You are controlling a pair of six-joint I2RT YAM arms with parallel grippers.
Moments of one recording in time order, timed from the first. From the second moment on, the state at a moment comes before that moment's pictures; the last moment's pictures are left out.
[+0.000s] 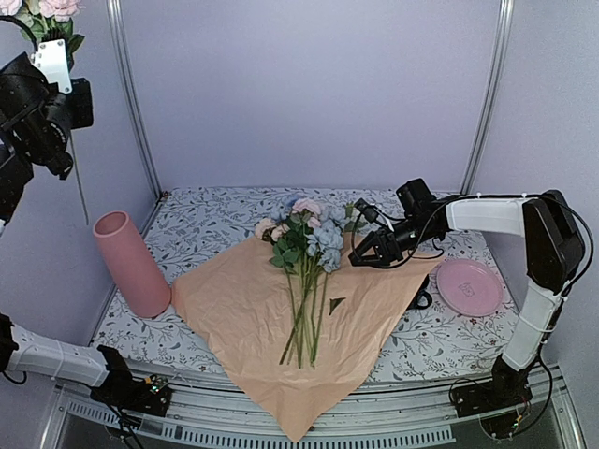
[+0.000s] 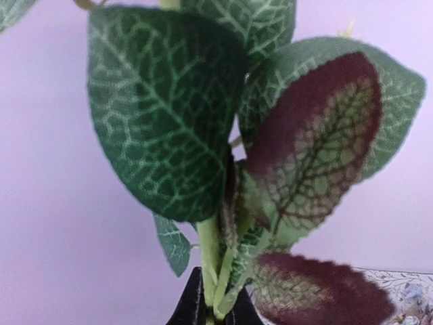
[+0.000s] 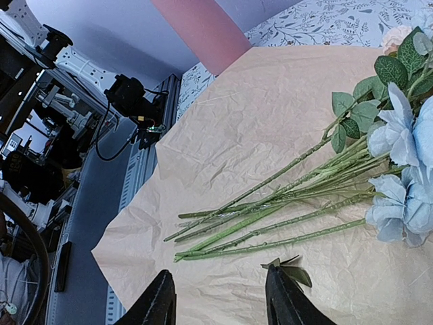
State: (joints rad) left arm -0.76 1.11 1.74 -0.40 -1.27 0.36; right arm 0.45 1.82 1.23 -0.45 -1.14 -0.34
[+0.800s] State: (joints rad) left arm -0.43 1.17 1.68 -0.63 -0.86 0.00; right arm 0.45 1.84 1.23 -0.45 -1.14 -0.35
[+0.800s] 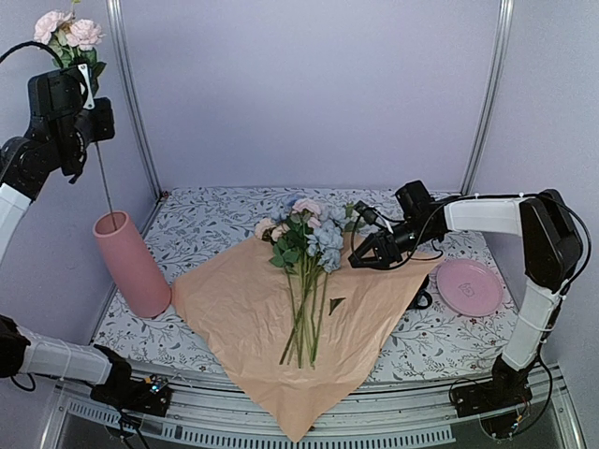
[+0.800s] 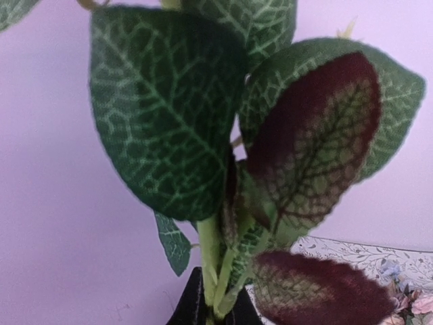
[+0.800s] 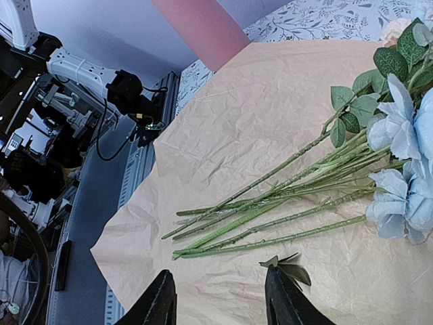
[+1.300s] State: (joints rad) left arm -0.33 1.00 1.24 -0.64 -0.63 -0.23; right arm 0.45 1.87 1.23 -0.45 -1.14 -0.35
